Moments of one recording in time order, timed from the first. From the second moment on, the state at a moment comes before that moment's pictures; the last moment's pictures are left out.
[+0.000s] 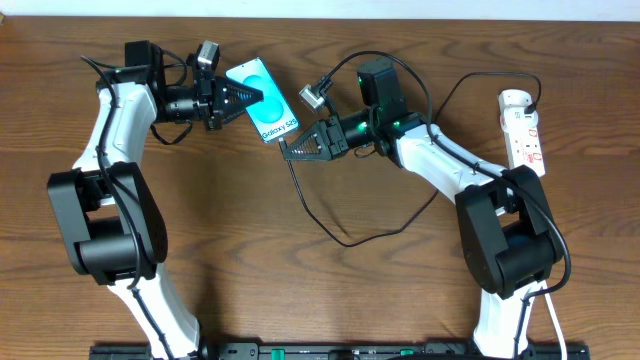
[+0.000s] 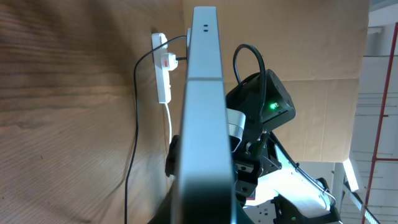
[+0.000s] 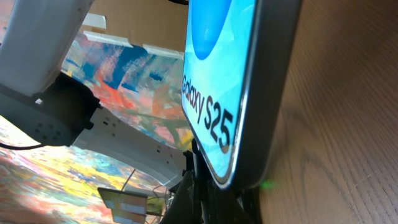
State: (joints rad) left arm 0.15 2.05 1.60 -0.95 1.46 -0.07; right arm 0.44 2.05 1.37 0.07 -1.46 0.67
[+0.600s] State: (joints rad) left arm 0.15 2.05 1.60 -0.95 1.47 -0.07; right arm 0.42 2.05 1.37 0.06 -1.47 0.67
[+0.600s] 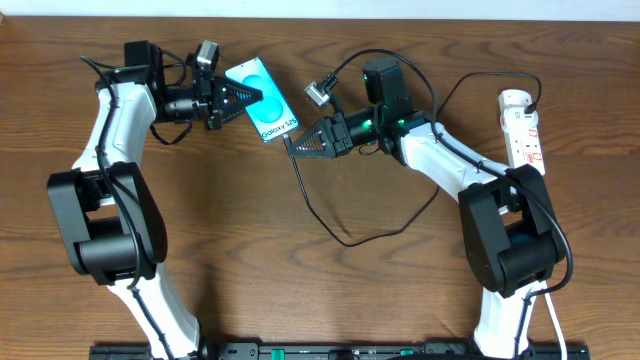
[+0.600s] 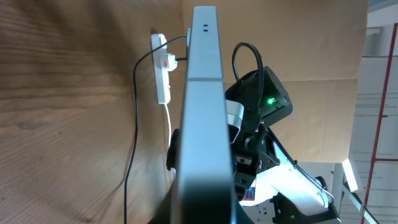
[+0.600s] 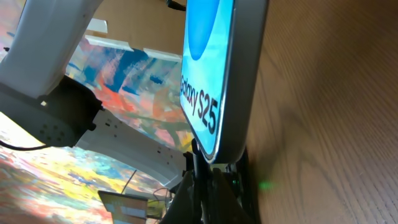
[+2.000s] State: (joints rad) left arm 0.15 2.05 1.60 -0.95 1.47 -0.07; right arm 0.43 2.05 1.37 0.06 -1.47 0.66
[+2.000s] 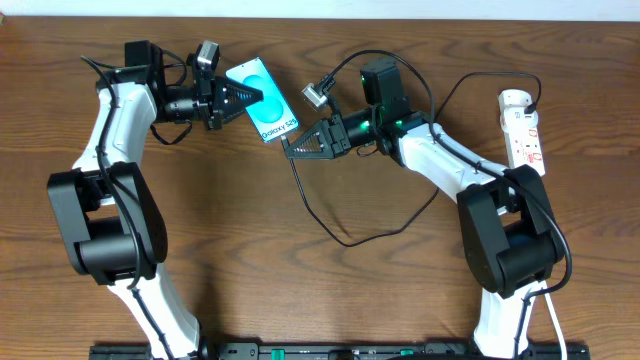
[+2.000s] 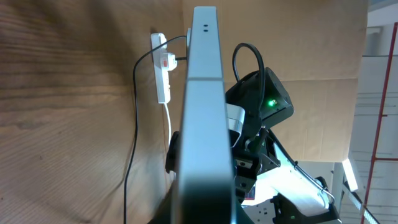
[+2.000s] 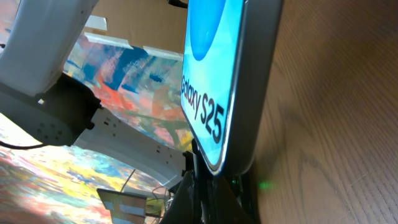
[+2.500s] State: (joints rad) left arm 0.15 2.05 1.60 -0.95 1.47 -0.03; right arm 0.43 2.05 1.37 0.07 -1.47 0.67
